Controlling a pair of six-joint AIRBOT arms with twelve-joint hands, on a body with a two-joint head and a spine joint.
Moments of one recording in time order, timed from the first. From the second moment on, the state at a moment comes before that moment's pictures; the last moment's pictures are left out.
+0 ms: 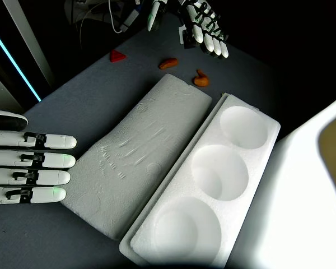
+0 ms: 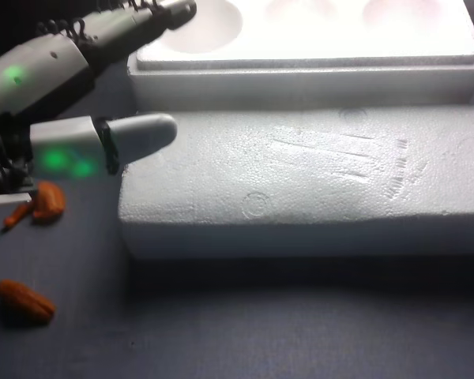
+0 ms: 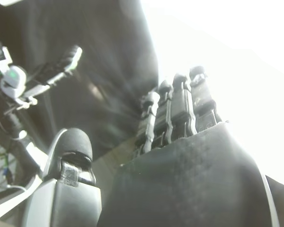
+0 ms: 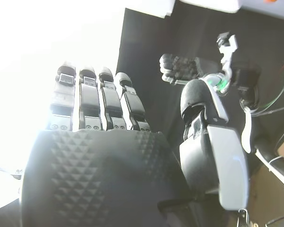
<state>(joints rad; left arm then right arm) 0.69 -0.93 1.18 0.19 -1.08 0.29 -0.94 -0.64 0.86 0.12 1.18 -0.76</state>
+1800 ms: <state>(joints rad) 1.05 -0.97 1.11 -0.24 -0.98 0.40 -1.03 -0.86 0.93 0.51 1.06 -0.81</state>
